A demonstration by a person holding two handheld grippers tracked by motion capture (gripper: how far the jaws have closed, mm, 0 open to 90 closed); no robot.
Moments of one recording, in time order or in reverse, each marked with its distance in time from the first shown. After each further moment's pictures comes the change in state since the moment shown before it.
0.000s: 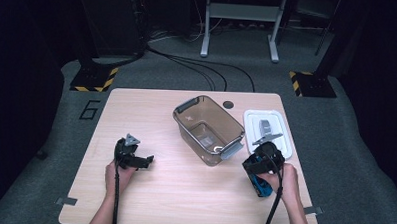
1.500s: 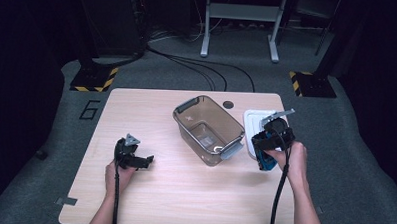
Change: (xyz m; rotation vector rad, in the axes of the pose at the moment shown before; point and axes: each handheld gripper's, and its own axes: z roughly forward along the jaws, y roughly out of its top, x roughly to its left) left arm 0.000 0.000 0.000 0.000 0.000 0.000; right arm -0.036 0.049 -0.030 -0.067 -0.119 0.060
